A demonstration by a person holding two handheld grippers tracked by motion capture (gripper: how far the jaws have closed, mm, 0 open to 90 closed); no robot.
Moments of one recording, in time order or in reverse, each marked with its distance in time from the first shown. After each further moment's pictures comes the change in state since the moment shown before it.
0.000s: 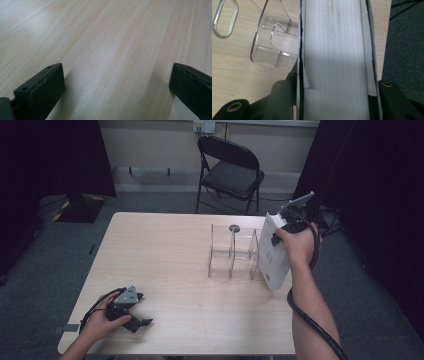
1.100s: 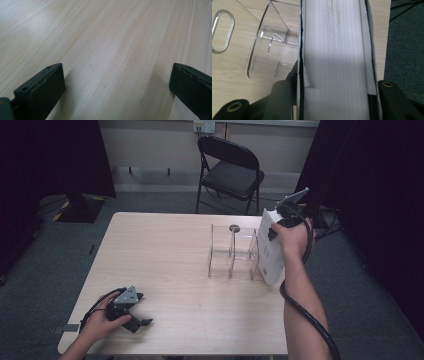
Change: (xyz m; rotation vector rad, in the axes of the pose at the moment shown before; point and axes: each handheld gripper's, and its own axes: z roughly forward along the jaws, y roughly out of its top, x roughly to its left) left arm 0.000 0.000 0.000 0.000 -0.001 0.000; right arm 0.002 0.019 0.013 -0.015 -0.011 0.020
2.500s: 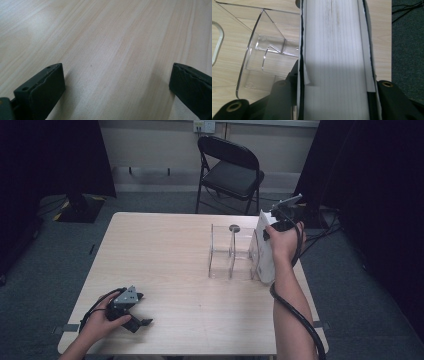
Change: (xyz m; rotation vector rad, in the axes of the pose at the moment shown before) left arm 0.000 0.000 0.000 0.001 0.001 0.000; right arm 0.006 0.000 0.030 -0.064 -0.023 0.028
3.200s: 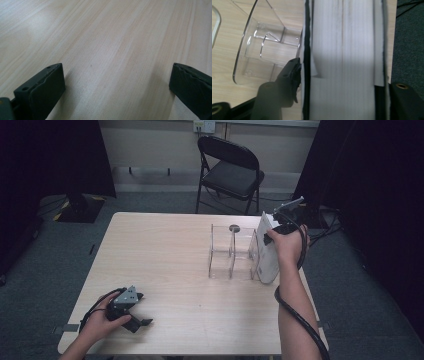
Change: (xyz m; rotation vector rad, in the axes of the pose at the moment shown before) left arm 0.000 0.000 0.000 0.000 0.000 0.000; right arm -0.006 -0.008 -0.001 0.054 0.023 -0.030
